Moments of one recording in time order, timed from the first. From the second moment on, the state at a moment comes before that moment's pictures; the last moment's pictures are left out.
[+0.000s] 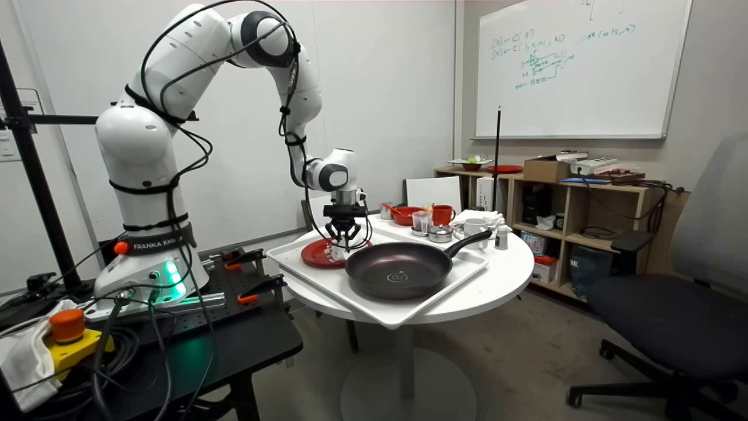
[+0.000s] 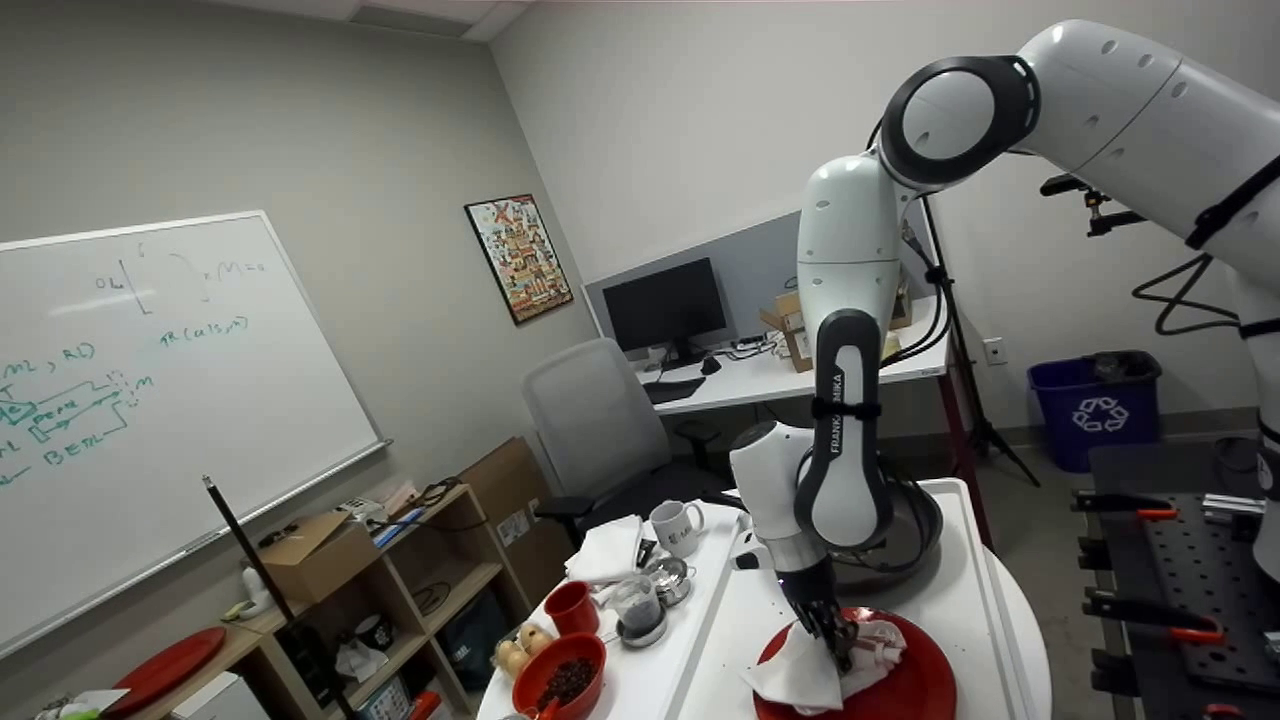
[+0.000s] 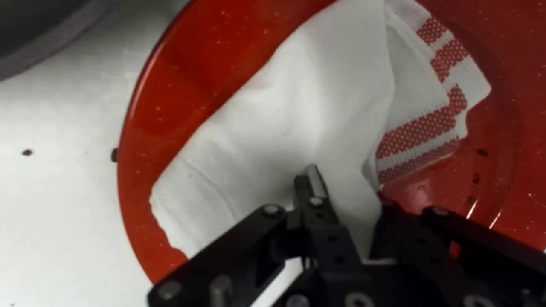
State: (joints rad) arm 0.05 0.67 0.19 -2.18 -0.13 2.81 -0.70
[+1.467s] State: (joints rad) arm -0.03 0.69 0.47 -2.23 -0.13 2.55 -0.90
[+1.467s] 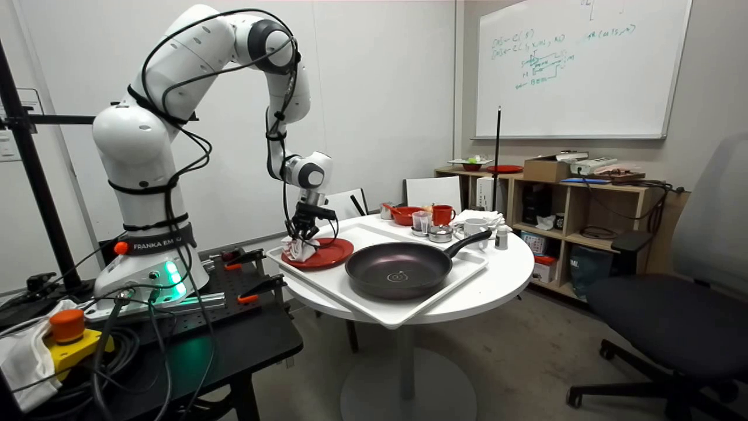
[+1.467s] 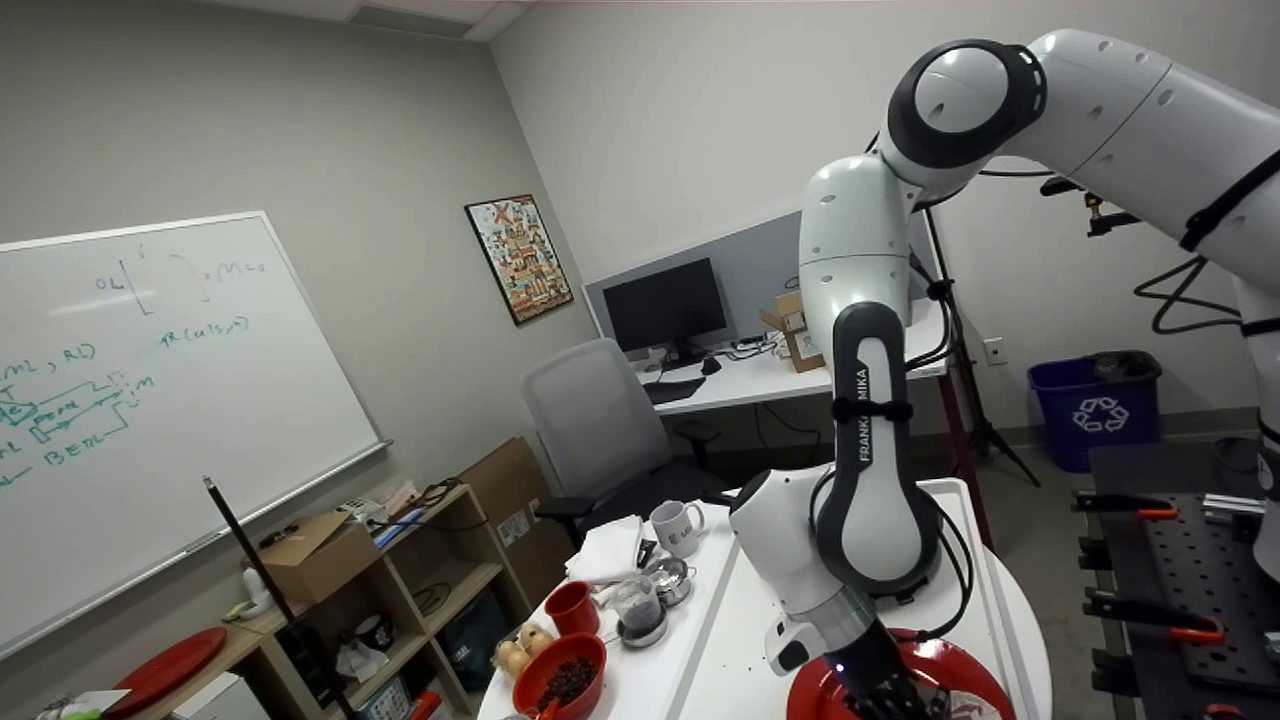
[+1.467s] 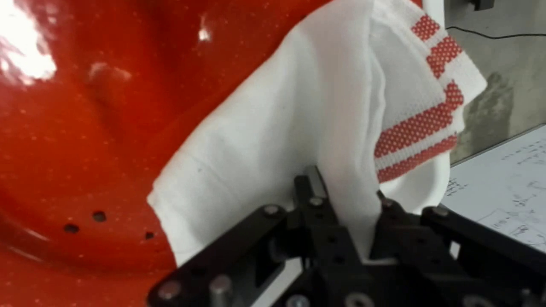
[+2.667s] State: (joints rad) arm -0.13 0.50 0.53 -2.38 0.09 2.89 -1.19
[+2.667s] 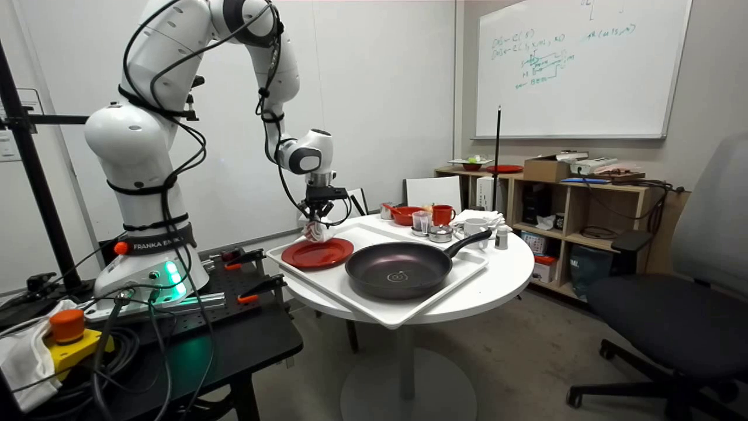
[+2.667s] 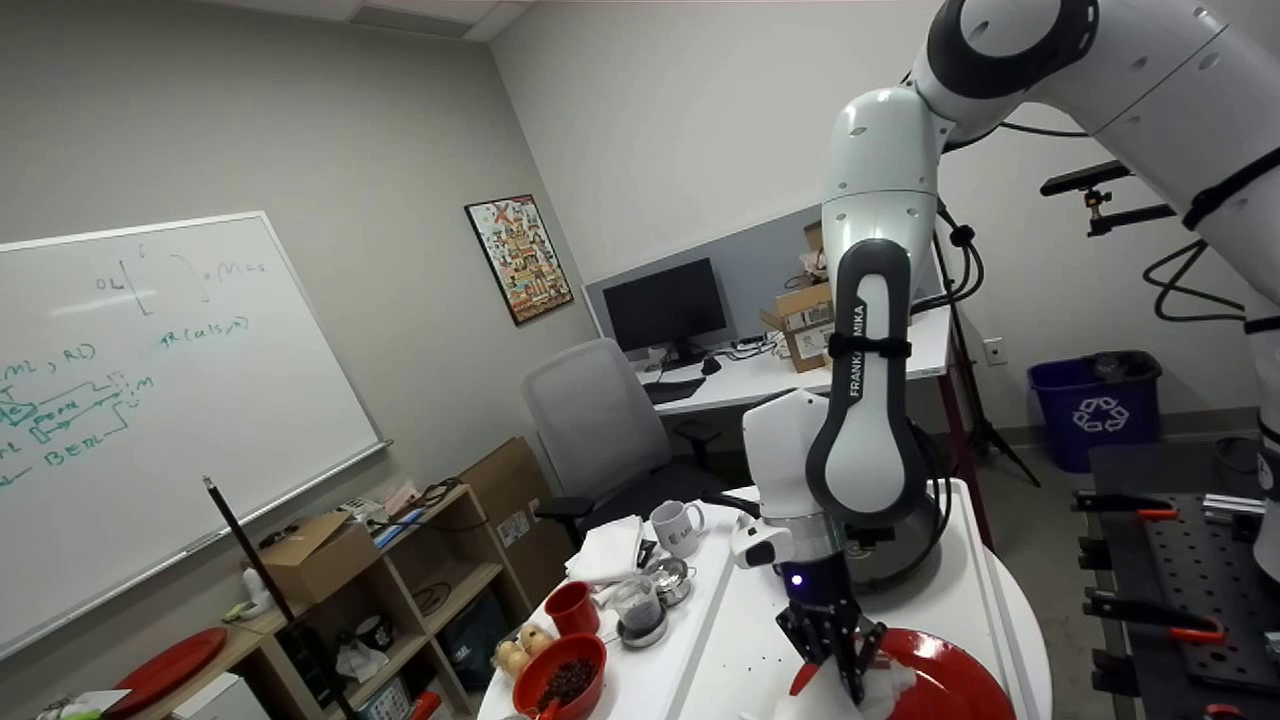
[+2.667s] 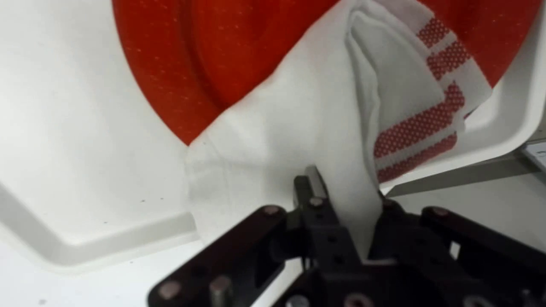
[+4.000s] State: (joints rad) arm 0.26 0.67 0.11 -2.20 -0.31 2.81 -0.60
